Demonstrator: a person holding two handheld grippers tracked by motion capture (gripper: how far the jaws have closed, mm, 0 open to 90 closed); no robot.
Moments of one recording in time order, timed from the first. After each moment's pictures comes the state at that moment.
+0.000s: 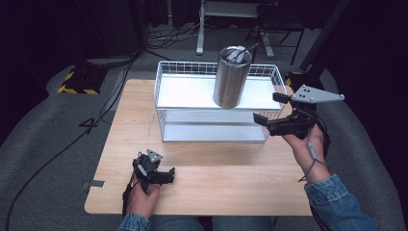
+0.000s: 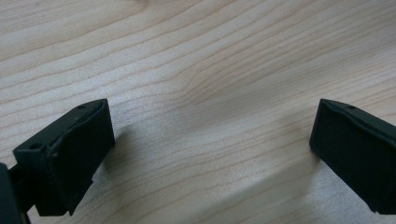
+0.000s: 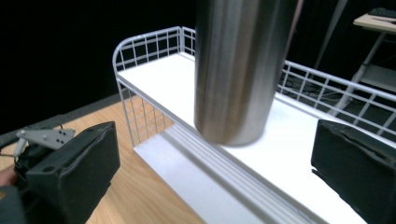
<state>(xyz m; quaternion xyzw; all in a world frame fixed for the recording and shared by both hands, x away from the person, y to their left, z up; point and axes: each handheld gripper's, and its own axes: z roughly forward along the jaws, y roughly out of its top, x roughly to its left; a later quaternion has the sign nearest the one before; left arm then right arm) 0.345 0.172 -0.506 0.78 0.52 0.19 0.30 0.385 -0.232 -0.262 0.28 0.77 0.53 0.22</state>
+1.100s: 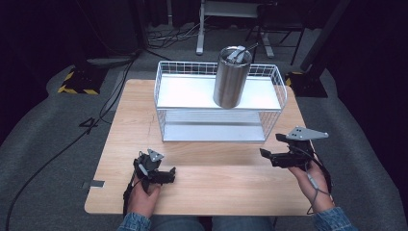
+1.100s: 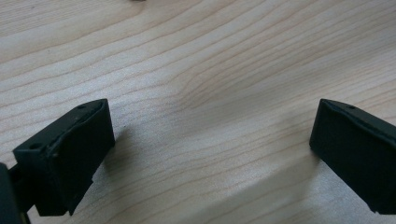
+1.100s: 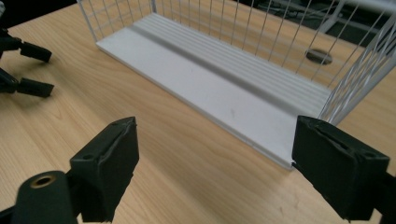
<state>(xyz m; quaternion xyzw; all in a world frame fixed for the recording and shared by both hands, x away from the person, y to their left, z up) 0.347 0.170 -0.506 0.78 0.52 0.19 0.30 0.363 -0.269 -0.378 0.36 0.81 0.42 0.19</state>
